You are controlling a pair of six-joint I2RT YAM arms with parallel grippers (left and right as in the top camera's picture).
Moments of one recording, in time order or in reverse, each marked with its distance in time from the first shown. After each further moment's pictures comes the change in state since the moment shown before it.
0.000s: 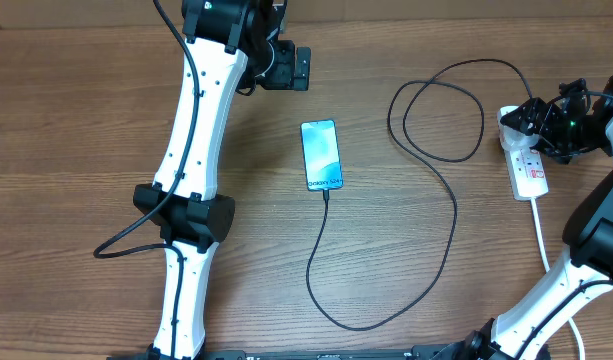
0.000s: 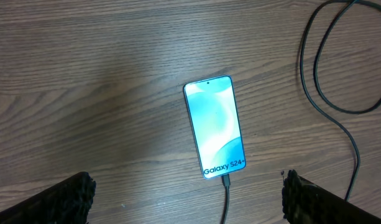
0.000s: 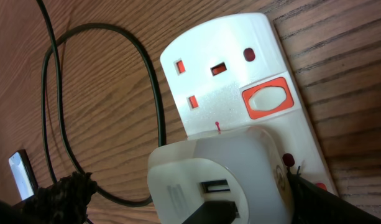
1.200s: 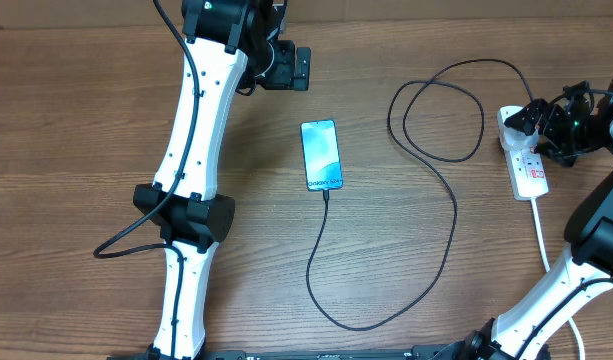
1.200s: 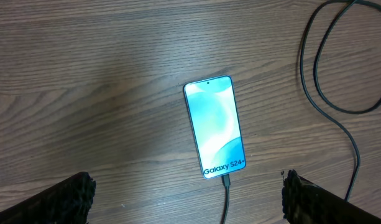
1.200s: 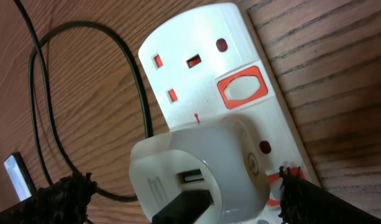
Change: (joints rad) left arm 0.000 0.000 0.000 0.000 0.000 0.000; right arm -0.012 0.019 0.044 -0.047 0.025 0.014
